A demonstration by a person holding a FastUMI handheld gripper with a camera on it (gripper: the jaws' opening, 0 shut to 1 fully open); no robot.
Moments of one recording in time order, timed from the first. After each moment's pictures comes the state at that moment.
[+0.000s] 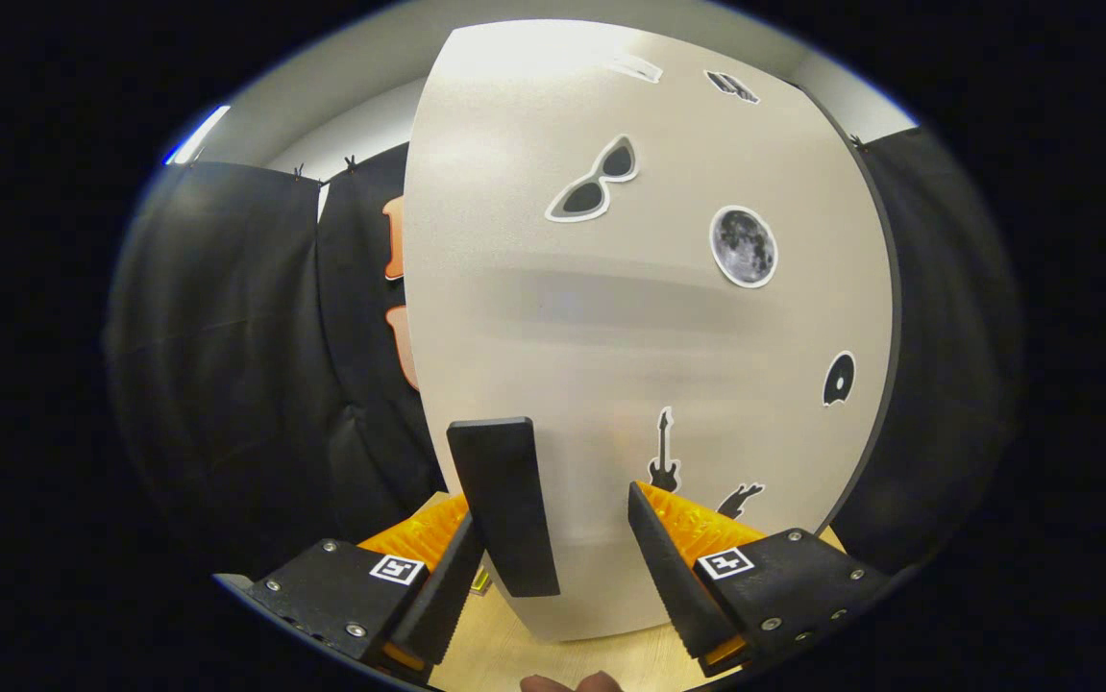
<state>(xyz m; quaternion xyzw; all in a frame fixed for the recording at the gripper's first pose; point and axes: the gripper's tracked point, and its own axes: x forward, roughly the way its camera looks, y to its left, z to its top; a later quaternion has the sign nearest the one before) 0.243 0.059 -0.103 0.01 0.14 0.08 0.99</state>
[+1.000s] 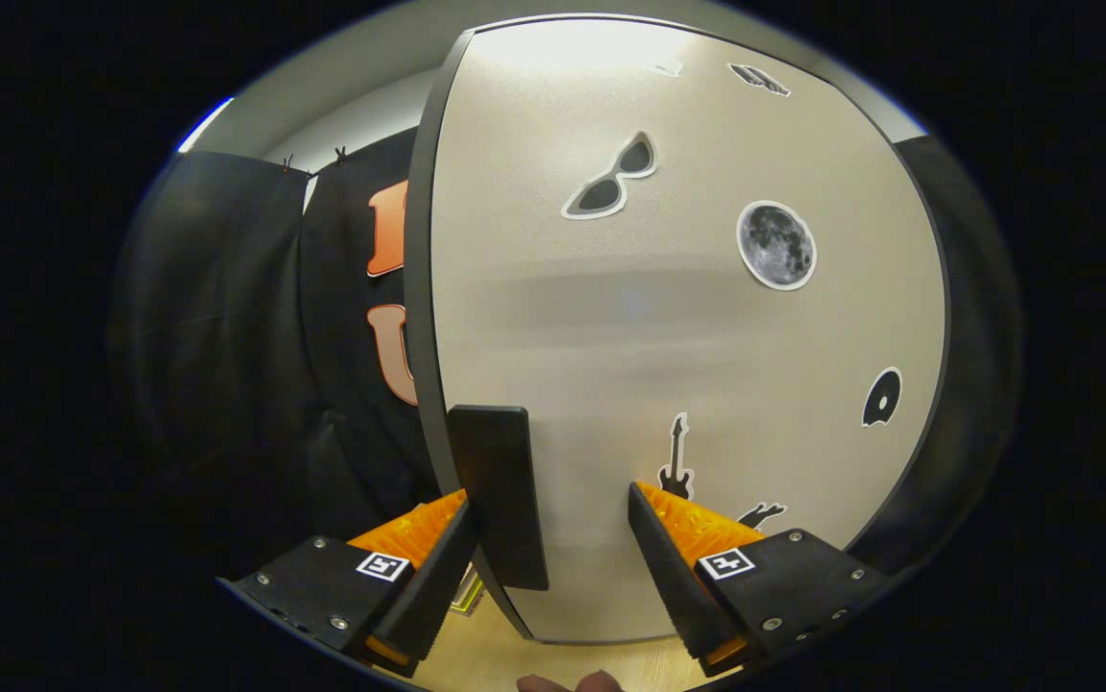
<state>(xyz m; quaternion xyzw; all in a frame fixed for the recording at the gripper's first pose) 0.268 0.064 -0.115 0.02 0.16 0.06 0.98</state>
